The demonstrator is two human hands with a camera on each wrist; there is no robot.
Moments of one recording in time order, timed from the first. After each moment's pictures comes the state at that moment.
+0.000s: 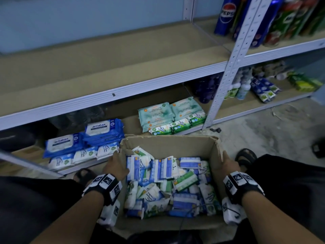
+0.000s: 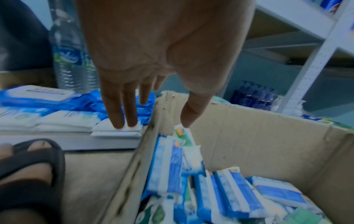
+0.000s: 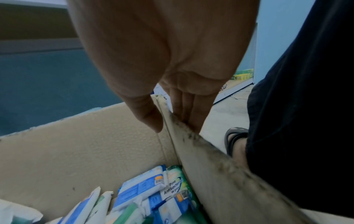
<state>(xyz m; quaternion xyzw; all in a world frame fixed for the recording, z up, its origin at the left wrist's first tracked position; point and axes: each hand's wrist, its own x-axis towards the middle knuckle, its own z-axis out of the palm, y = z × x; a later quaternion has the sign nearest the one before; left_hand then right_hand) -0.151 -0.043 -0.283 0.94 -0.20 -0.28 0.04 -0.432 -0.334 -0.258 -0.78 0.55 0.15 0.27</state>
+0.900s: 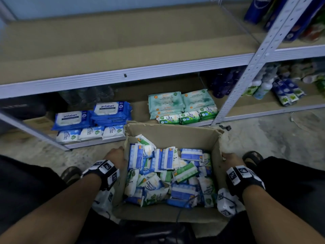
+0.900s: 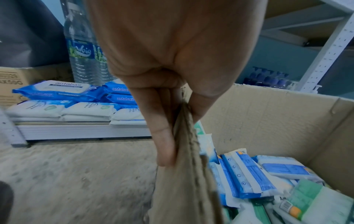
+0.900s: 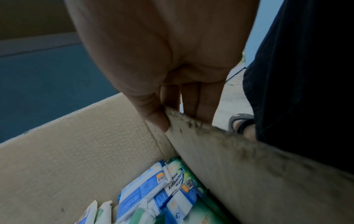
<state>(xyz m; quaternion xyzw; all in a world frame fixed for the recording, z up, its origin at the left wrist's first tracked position) -0.167 -0.029 -0.270 0.92 -0.24 -0.31 -0.03 -0.424 -0.354 -0.267 -0.81 0.48 0.16 0.30</state>
